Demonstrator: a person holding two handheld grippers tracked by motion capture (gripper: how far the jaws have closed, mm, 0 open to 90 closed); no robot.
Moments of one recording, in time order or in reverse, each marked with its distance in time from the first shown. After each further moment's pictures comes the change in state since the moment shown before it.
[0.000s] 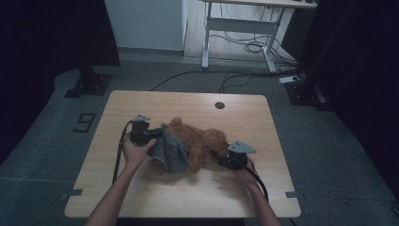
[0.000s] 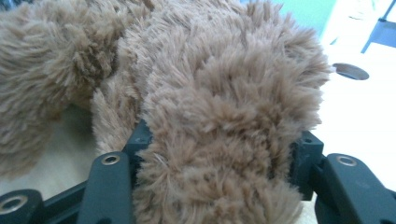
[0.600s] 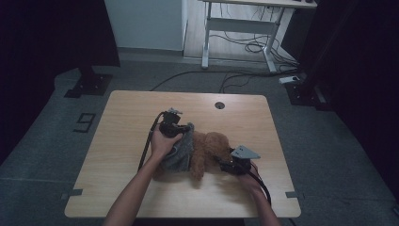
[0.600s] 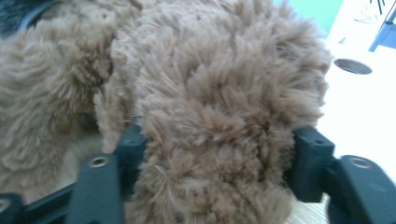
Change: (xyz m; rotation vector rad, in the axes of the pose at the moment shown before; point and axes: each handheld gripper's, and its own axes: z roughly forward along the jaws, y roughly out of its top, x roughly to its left) left arm -0.049 0.017 0.079 0.172 -0.025 0.060; right arm 0.003 -0.011 -0.014 -0.008 0.014 -0.002
